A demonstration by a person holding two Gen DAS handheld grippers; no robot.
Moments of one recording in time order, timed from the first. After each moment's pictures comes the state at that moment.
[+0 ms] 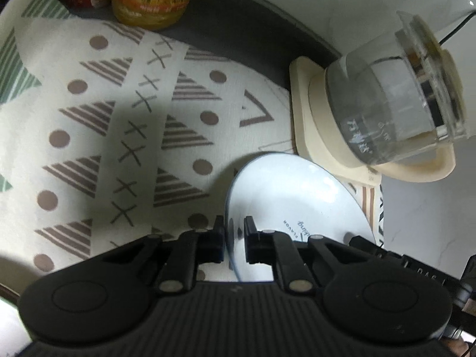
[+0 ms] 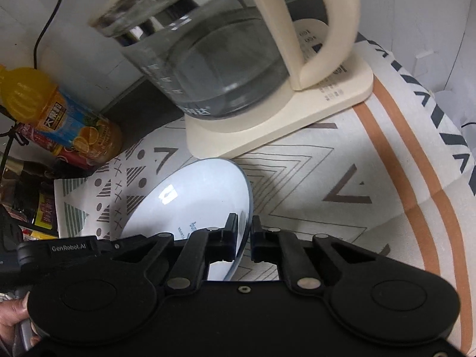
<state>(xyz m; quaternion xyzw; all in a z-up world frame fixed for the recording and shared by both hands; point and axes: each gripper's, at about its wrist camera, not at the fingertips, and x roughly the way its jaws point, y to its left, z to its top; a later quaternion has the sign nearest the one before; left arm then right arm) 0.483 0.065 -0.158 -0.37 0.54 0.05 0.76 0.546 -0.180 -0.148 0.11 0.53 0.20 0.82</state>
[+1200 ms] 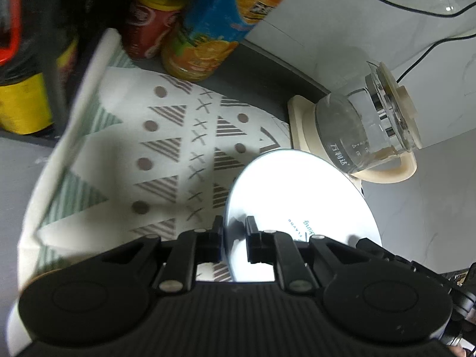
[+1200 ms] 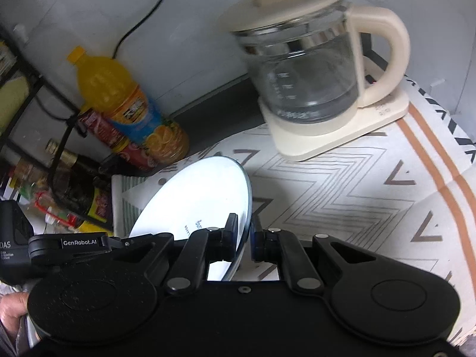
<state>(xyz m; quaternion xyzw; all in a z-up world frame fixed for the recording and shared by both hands) 0.408 0.132 -0.096 -0.36 0.50 0.04 0.79 0.457 -0.117 -0.090 0.12 0.46 0.22 0.85</state>
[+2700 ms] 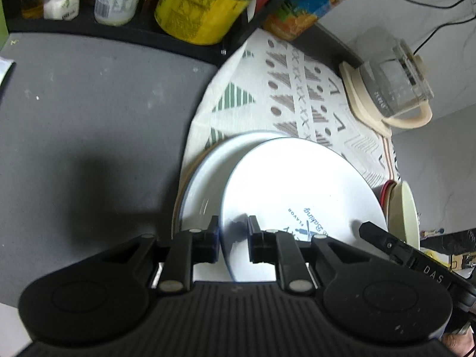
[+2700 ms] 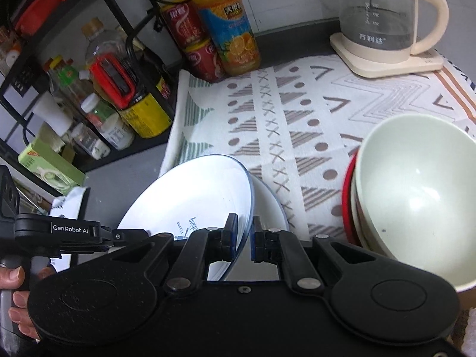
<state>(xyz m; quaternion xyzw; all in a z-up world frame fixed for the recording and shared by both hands) 0.227 0.194 -0.114 -0.34 0.53 0.04 0.77 0.288 -0.024 -0.126 0.03 0.46 0.24 0.86</state>
